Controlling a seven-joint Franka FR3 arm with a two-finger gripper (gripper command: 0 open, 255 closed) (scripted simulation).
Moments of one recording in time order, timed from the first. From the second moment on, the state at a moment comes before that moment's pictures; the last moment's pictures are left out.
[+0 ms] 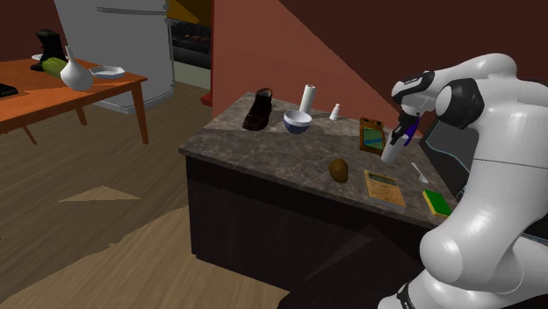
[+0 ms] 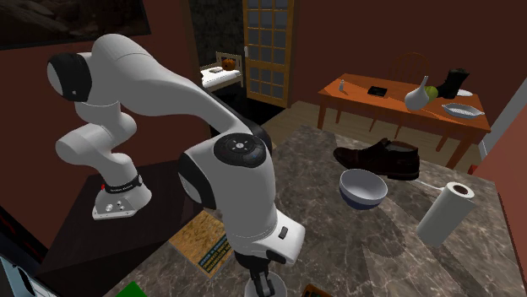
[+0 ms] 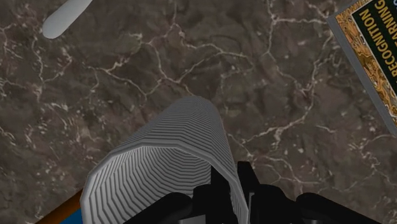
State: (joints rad) arm -0.67 0.50 -0.35 -1.53 0.18 2.09 -1.08
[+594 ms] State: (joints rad) arm -0.67 0.49 -0.35 -1.53 0.17 2.07 -1.07
